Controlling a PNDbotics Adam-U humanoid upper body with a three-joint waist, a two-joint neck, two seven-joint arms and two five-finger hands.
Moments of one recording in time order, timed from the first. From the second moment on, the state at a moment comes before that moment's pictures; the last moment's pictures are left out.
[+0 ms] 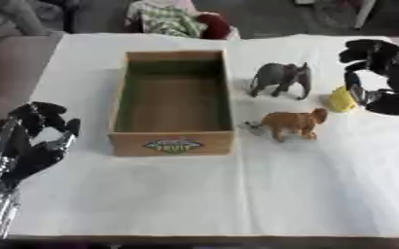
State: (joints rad) left arm -0.08 0.32 0.05 -1.80 -0.01 0.01 -0.05; right arm -0.56 -0.35 -0.12 -1.39 0.17 -0.34 0.50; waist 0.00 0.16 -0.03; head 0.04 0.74
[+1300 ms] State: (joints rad) left arm -0.08 0.32 0.05 -1.80 -0.01 0.01 -0.05; right arm -0.70 -0.37 0.07 -1.10 0.38 -0.47 0.68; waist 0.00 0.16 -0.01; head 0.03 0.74
